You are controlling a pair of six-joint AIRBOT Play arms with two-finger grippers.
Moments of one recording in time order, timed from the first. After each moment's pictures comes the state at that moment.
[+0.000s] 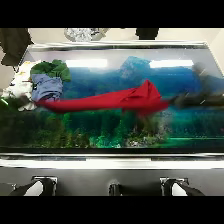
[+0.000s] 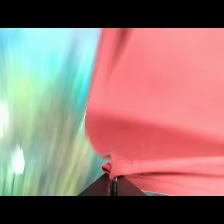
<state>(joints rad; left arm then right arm) 0.36 -1.03 1.20 1.05 -1.19 -1.36 -0.33 -1.14 1.23 -0.86 1.26 0.72</state>
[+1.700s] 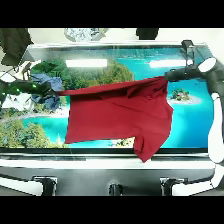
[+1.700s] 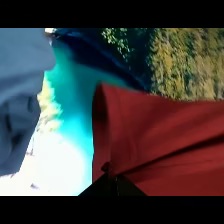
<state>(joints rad) 0.22 -1.67 1.56 1.00 -1.19 -1.38 -0.15 -1.67 1.69 -1.11 0.96 1.08</state>
